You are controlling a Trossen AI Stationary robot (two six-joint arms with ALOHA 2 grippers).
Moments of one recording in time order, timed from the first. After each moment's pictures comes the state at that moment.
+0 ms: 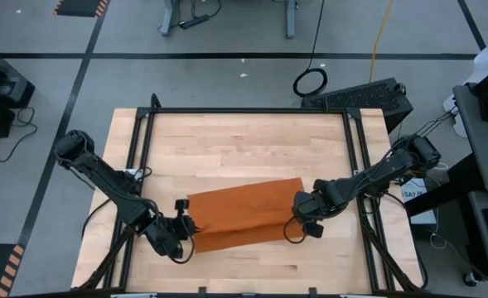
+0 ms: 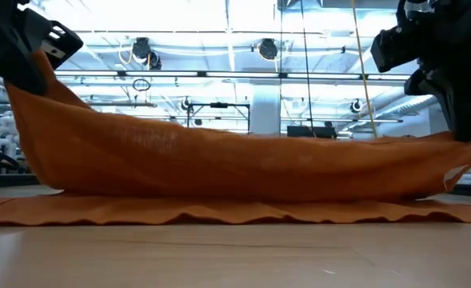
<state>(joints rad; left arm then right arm) -0.76 1.37 0.78 -0.39 -0.45 -0.52 0.41 1.49 1.01 -1.03 0.02 0.77</state>
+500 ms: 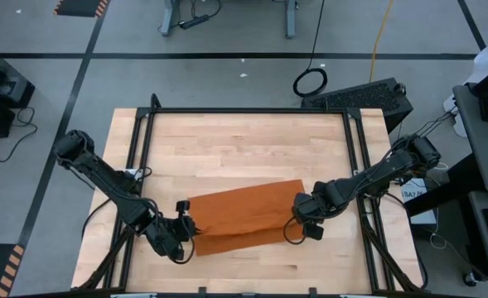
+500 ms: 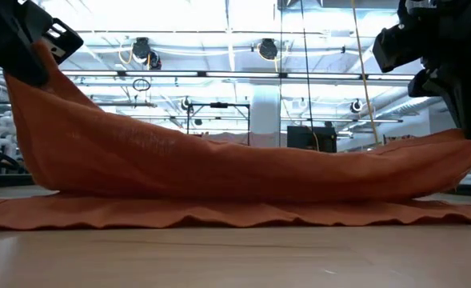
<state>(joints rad) -0.76 1.37 0.78 -0.35 -0.44 -0.54 0.42 1.49 1.01 -1.01 -0.04 0.79</state>
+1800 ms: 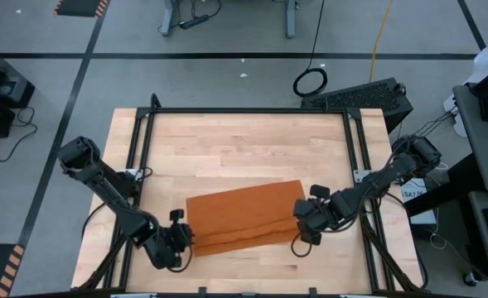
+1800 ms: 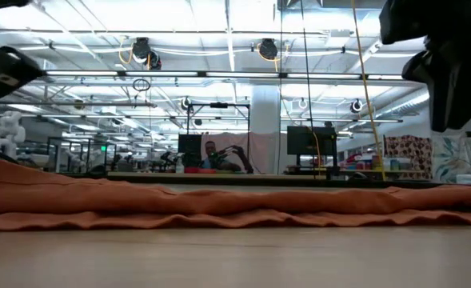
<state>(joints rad) -0.86 1.49 0.78 -0.39 -0.43 -0.79 0.55 1.49 1.01 -0.91 0.22 0.81</state>
